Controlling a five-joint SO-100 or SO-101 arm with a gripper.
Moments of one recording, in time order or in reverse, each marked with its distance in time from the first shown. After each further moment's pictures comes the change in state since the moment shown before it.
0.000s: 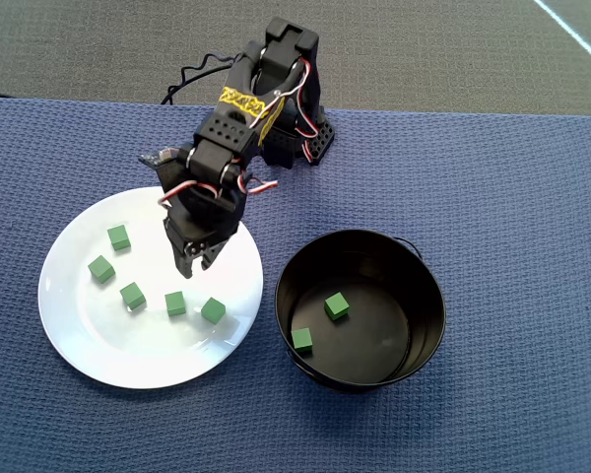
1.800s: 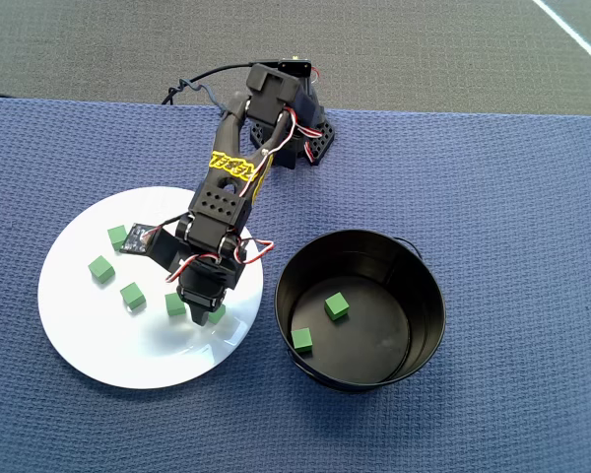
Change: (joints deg) arm -3.8 -24.3 -11.0 -1.3 -30.6
